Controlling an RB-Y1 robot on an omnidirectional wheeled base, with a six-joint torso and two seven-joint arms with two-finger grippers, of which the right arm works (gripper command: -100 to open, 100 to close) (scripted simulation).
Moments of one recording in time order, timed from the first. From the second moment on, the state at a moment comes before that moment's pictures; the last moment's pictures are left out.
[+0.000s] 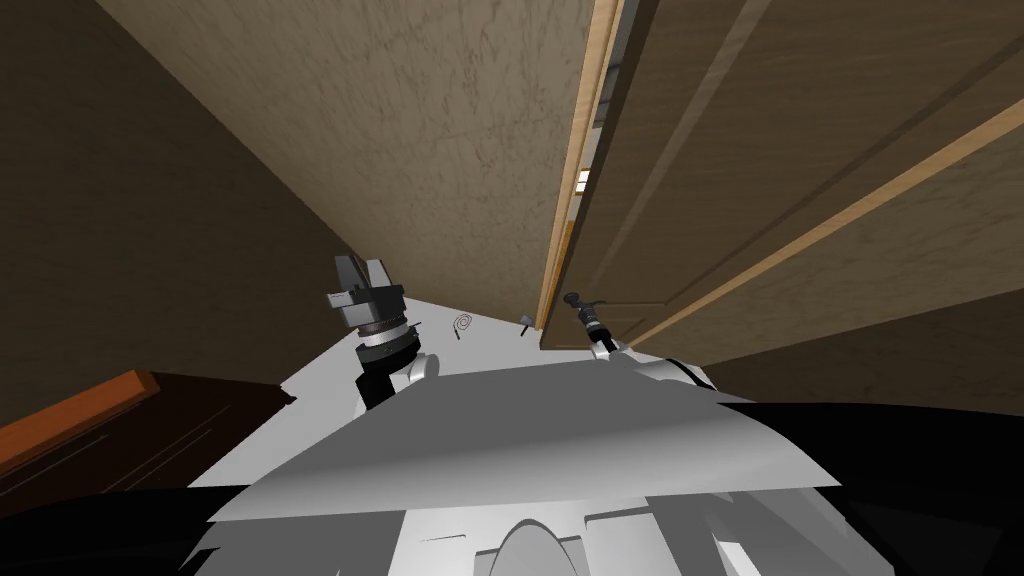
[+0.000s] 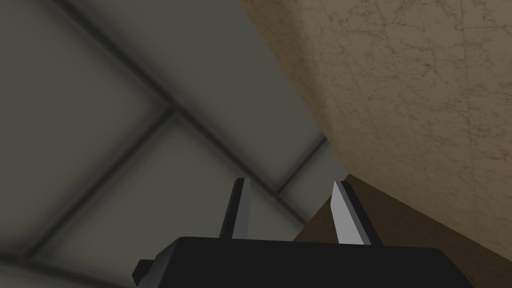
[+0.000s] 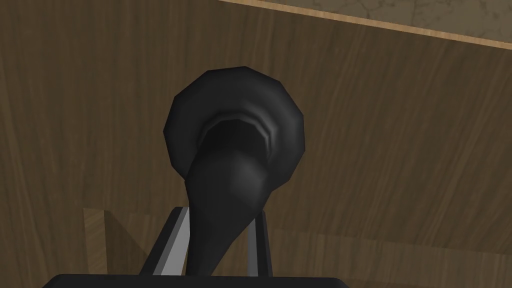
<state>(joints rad) -0.27 -0.42 0.01 -0.39 -0.05 -0.89 -0.29</state>
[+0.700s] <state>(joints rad) -0.25 -0.44 0.05 -0.40 0.01 -0.93 -0.36</state>
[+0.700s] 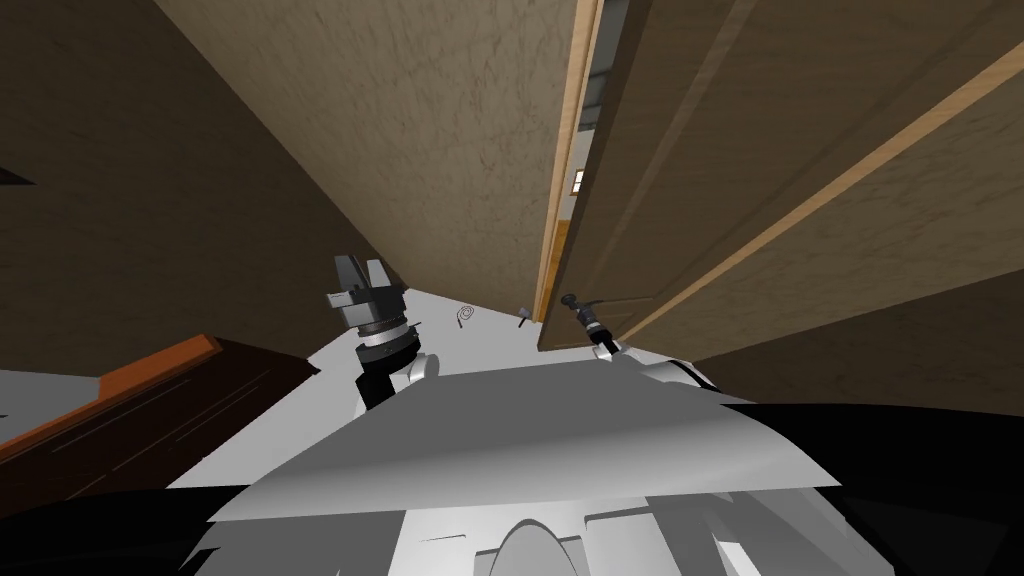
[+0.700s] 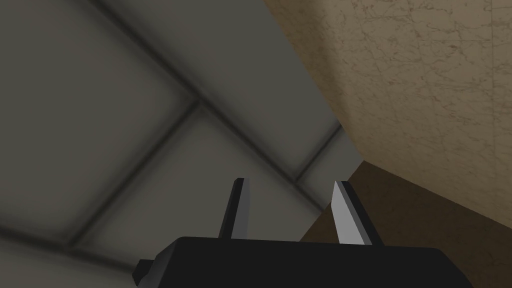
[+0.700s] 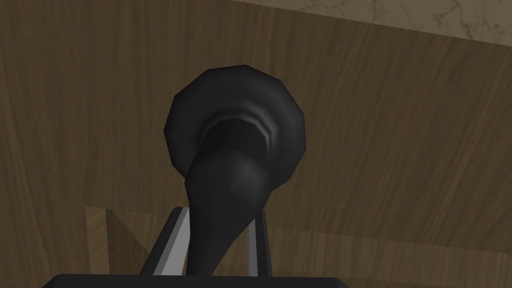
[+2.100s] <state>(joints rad) -0.27 -0.42 0.04 -0.42 0.16 -0.95 -0.42</state>
